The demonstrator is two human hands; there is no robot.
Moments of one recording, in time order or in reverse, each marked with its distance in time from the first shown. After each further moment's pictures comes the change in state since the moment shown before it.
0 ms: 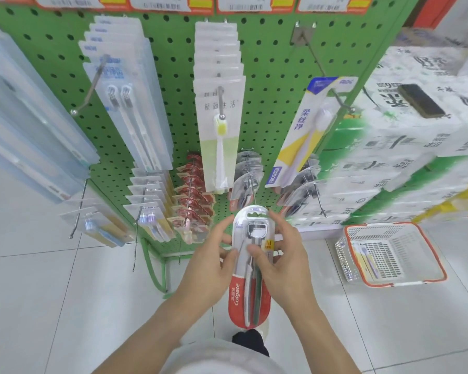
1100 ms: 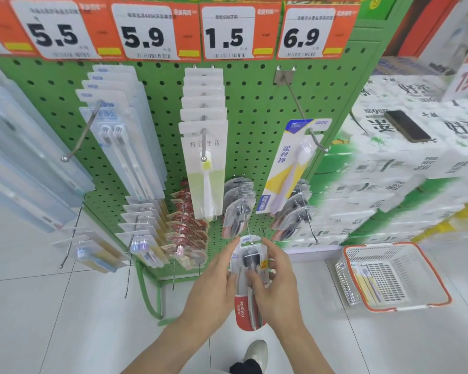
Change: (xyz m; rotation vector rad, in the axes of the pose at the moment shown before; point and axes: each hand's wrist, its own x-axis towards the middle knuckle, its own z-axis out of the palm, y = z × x) left_hand 0.018 -0.007 0.026 0.222 -0.002 0.062; right_hand 0.014 0.021 0.007 0.065 0.024 0.076
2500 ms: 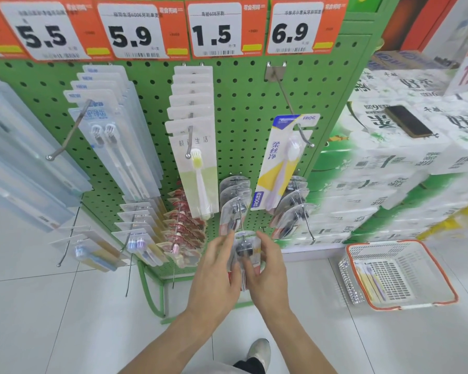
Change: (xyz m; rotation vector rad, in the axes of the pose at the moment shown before) left_hand 0.013 0.002 0.018 0.076 0.199 0.092; right_hand 0.023 0.028 0.020 -0.001 0.074 -0.115
